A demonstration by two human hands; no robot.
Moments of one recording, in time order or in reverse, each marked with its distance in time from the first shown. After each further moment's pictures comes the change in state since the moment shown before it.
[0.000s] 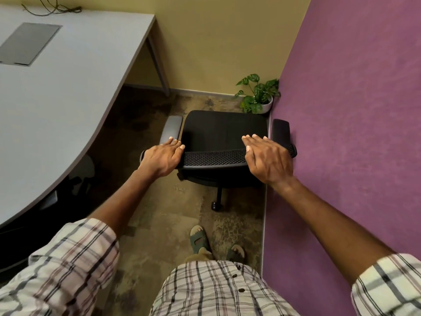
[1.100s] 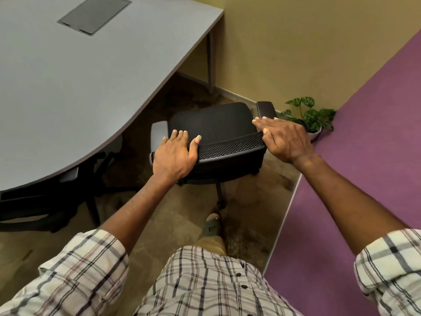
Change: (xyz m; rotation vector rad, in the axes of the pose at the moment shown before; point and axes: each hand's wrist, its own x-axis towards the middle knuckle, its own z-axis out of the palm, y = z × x) left_hand 0.045 -0.022 -0.013 -0.071 0.328 -0.390; right_hand 0.202 0.023 0.031 0.077 -0.186 -0.368
